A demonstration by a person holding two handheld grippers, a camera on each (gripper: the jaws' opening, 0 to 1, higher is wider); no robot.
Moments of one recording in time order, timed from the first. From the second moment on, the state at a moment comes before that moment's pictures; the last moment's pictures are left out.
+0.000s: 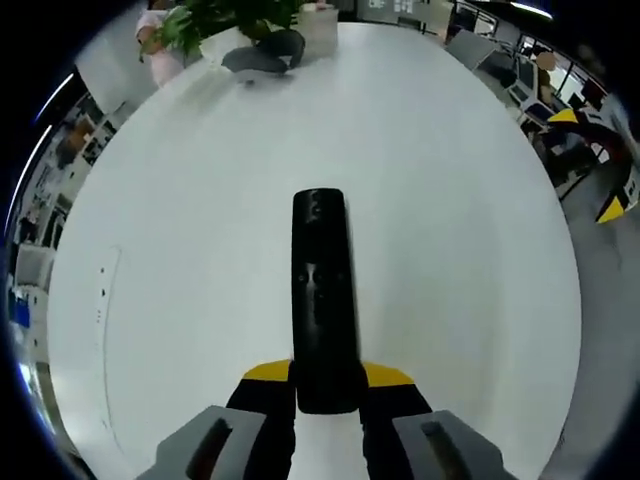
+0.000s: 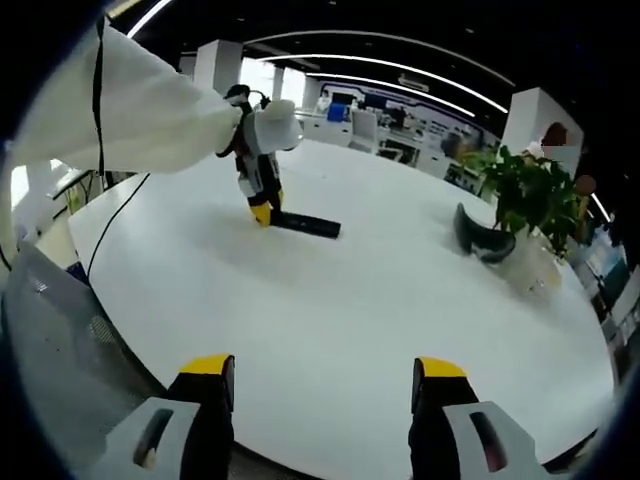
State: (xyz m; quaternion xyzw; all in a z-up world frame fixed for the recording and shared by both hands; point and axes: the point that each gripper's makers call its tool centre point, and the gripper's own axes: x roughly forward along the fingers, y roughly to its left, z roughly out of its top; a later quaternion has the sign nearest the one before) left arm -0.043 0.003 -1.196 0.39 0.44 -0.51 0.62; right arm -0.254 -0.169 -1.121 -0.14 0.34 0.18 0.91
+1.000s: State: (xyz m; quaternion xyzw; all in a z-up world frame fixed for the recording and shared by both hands) left arm -0.170 0.002 -1.196 0.35 0.44 -0.49 0.66; right arm -0.251 -0.155 -1.092 -0.05 0.29 0.22 0.93
